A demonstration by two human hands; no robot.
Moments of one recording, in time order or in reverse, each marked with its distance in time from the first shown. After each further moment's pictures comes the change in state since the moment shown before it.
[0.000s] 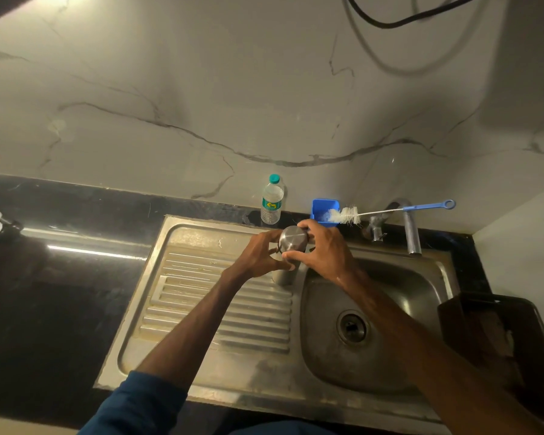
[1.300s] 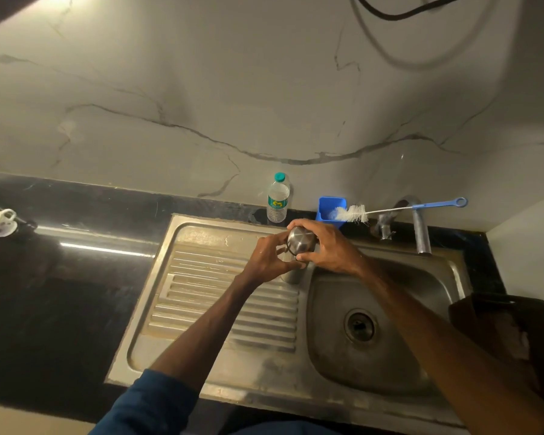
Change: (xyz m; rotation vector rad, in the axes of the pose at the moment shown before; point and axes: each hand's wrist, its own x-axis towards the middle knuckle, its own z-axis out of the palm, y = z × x) left_hand -0.014 0.014 0.012 -0.063 0.106 0.040; right_hand 0.022 0.021 -0.001 0.081 -0.309 -0.118
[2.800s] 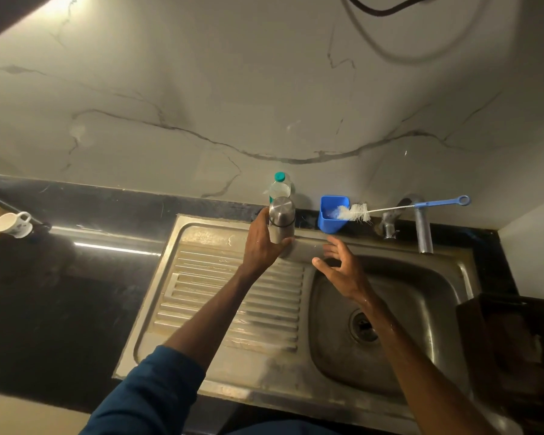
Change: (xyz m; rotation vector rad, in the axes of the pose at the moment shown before) left_hand 0.022 -0.013 -0.003 0.304 0.347 -0.129; right_hand -0.044 0.057 0.045 0.448 0.306 0.276
